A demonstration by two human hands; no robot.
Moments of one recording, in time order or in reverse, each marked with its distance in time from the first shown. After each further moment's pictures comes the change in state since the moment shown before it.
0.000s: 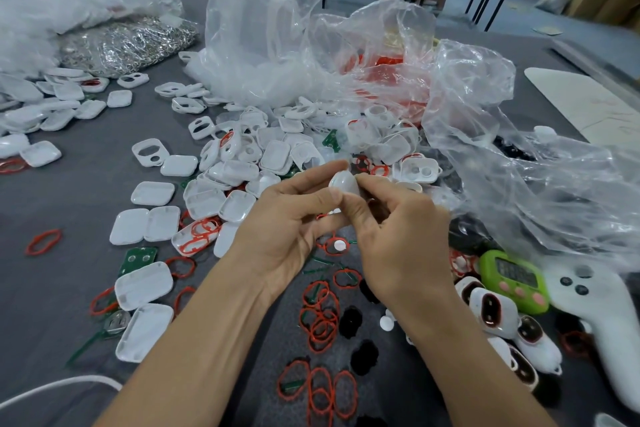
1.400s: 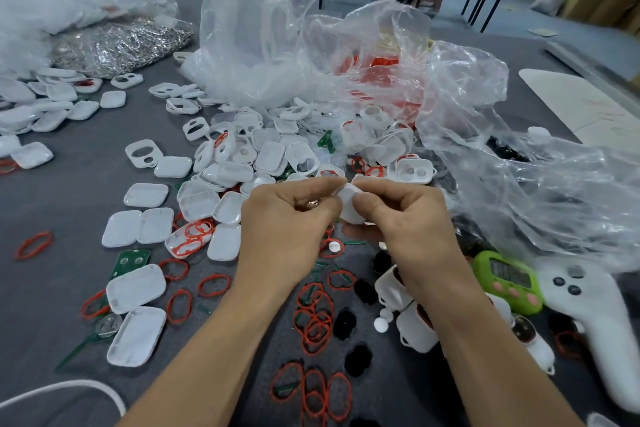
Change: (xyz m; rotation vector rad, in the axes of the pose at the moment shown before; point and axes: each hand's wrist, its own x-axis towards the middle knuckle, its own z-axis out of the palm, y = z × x) left_hand -0.004 -0.017 0.000 0.782 0.303 0.382; right_hand 0.019 0.017 -0.013 0.656 -0.250 0.341
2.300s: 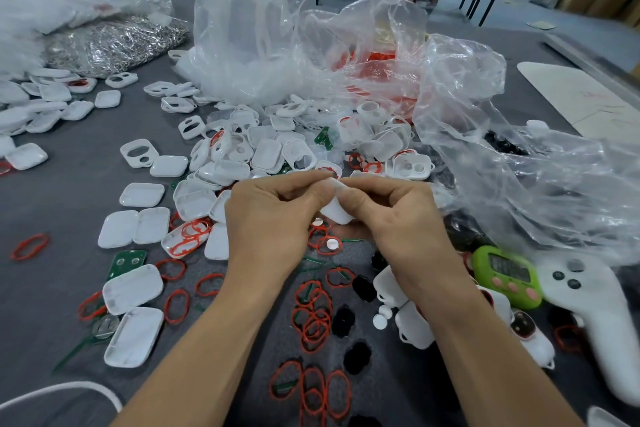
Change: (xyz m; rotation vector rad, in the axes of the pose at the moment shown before) left_hand 0.004 0.000 -0.001 -0.085 0.093 0.019; right_hand 0.001 0.004 0.005 0.011 -0.043 0.022
